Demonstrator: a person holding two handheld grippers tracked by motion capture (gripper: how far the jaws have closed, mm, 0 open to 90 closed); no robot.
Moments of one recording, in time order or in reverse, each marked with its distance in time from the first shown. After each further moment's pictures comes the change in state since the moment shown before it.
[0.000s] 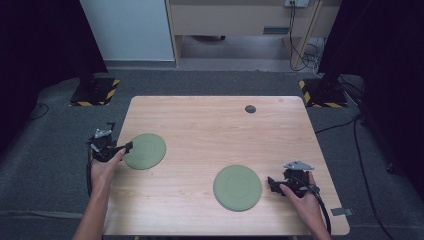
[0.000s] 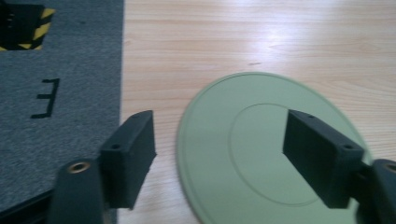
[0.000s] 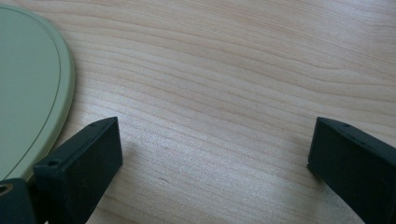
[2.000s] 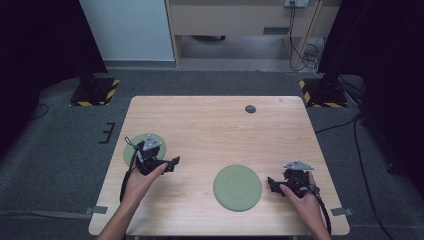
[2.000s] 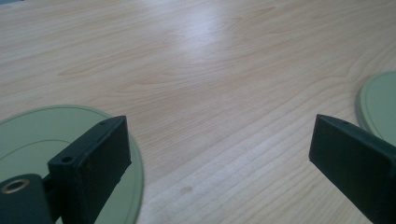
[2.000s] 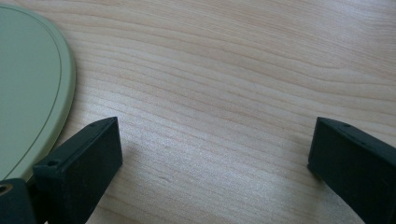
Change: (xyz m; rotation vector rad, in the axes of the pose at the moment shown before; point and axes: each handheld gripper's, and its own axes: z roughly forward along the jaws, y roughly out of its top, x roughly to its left) left arm -0.152 -0.011 -0.008 -0.006 -0.257 0.297; right arm 0.000 0.000 0.000 0.001 0.001 0.000
